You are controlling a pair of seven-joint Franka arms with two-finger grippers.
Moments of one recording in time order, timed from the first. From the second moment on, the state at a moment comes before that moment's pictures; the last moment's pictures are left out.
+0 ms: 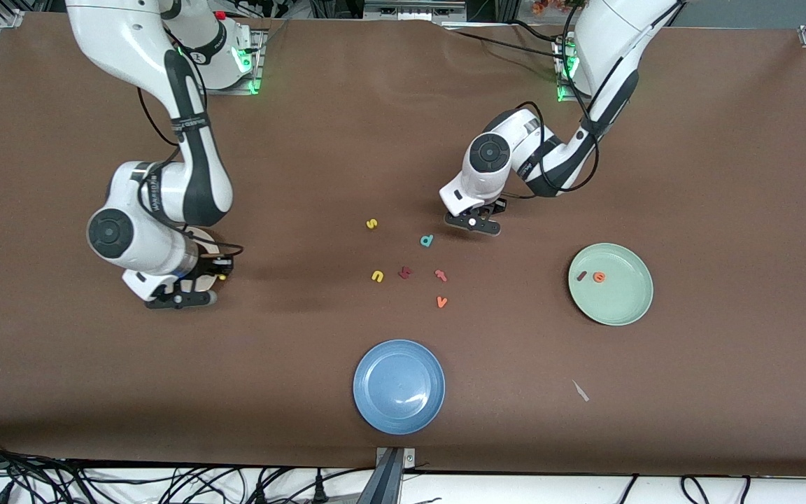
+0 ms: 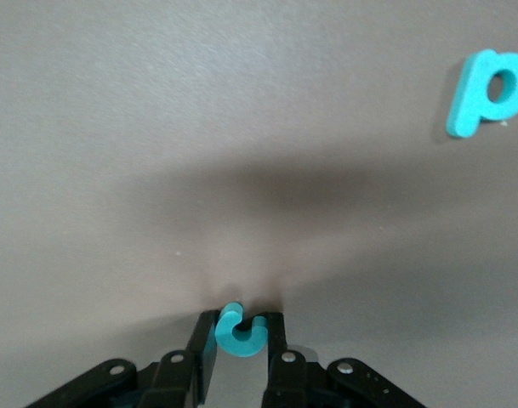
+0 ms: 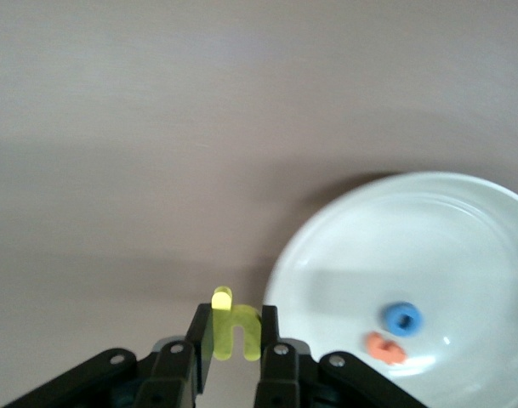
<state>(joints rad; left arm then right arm) -0.25 0.53 -0.42 -2.08 0.25 2.40 -0.61 0.63 0.56 -0.54 -1.82 0.36 2.17 -0.11</state>
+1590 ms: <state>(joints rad) 0.20 0.58 -0.39 -1.78 0.46 2.05 0.11 0.60 0.55 -0.64 -1.55 0.36 1.73 0.17</state>
